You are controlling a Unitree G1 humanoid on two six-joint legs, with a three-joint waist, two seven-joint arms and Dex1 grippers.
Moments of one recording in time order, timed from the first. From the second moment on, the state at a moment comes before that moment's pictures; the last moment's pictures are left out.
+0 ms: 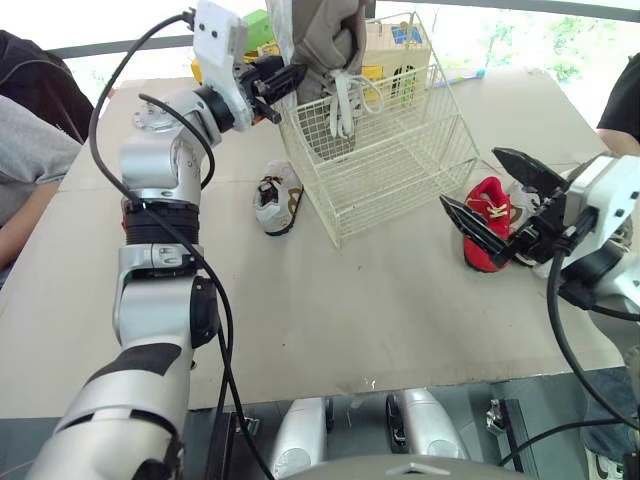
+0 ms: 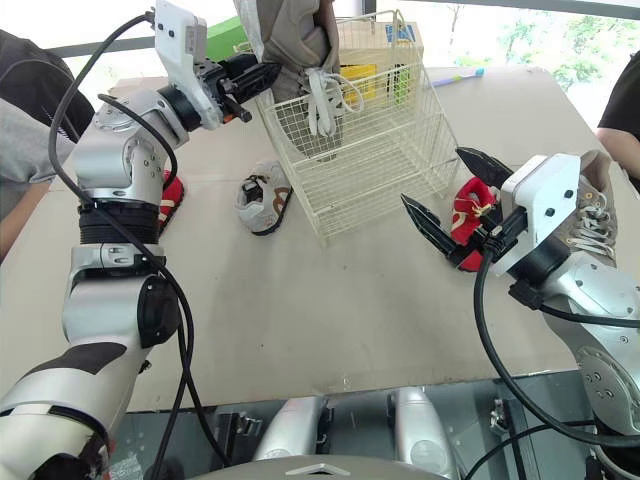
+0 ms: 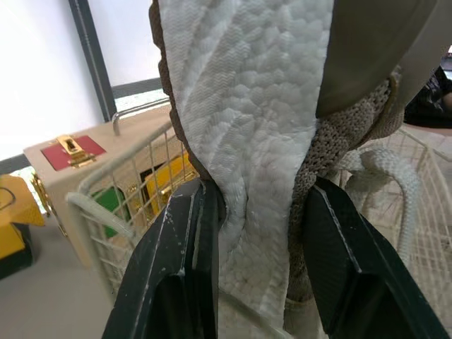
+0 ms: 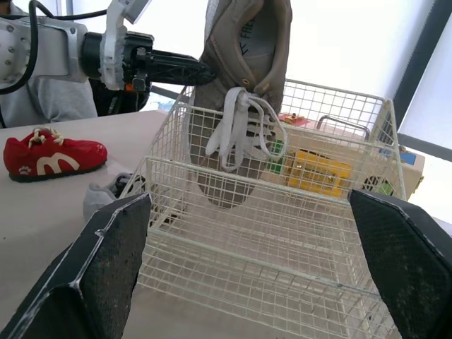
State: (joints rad) left arm -1.07 0.50 0.14 0.38 -0.26 0.49 -0.74; right arm -0.18 -0.64 -0.23 -0.82 0.72 0.59 0.34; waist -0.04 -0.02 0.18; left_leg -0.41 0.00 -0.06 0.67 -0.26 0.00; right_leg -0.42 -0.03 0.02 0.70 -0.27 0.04
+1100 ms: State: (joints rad) left arm -1.13 0.48 -0.26 -0.04 -0.55 1.15 -0.78; right arm -0.02 -0.70 -0.34 -0.82 0.76 0.61 0.43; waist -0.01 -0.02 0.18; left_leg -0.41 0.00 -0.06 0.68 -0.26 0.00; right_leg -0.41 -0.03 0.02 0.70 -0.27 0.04
